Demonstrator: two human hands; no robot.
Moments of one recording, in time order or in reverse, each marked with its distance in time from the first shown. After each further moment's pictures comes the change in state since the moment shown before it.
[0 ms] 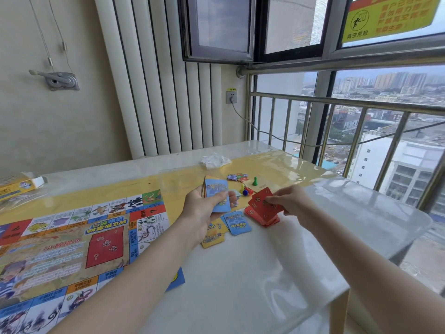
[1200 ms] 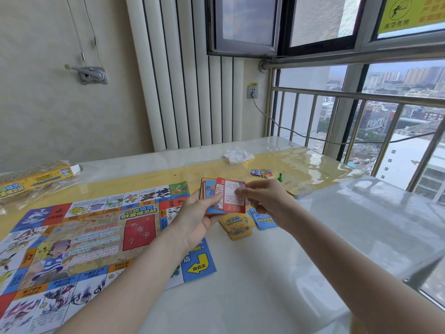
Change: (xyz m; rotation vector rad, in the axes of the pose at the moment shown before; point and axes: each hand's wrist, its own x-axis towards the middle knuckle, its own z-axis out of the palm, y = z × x) left_hand -0.014 0.000 -0.058 -0.219 0.073 -0.110; right_hand -0.047 -0.055 0.078 0.252 -0.331 -0.096
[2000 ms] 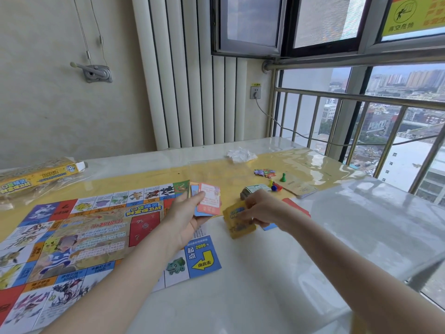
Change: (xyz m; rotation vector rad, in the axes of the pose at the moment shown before) left_hand -0.003 0.010 -0.020 0.047 0.121 0.032; right_hand 0.003 0.003 0.012 -0.578 -0.139 0.133
